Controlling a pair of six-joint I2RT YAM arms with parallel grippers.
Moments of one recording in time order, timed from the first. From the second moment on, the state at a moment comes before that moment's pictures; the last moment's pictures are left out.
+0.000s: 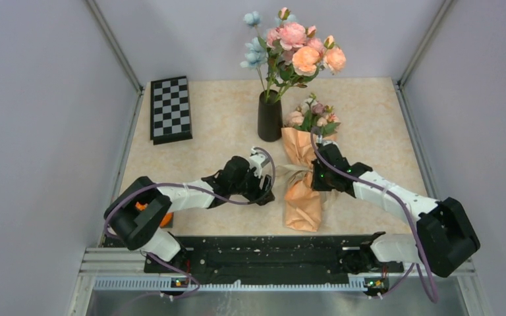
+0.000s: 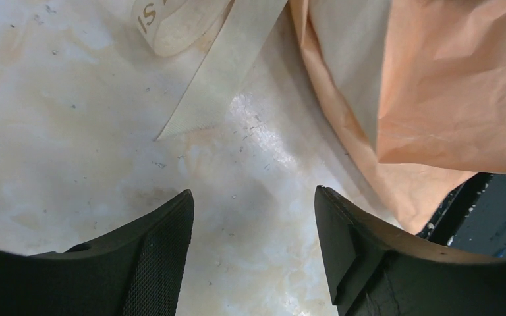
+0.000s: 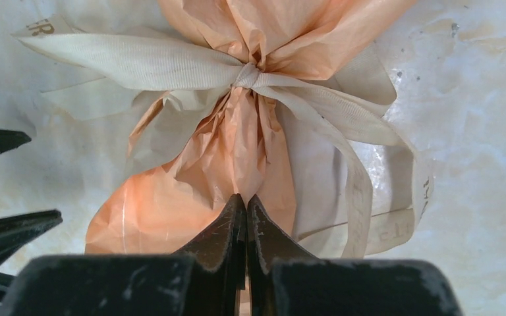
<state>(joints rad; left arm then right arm) -0.76 1.48 0.61 0.23 0.28 -0.31 0.59 1.27 0.72 -0.43 0.12 0.54</state>
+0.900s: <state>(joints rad) -0.85 1.75 0.78 0.38 0.19 -0.16 0.55 1.17 0.67 -0.42 -0.01 0.45</state>
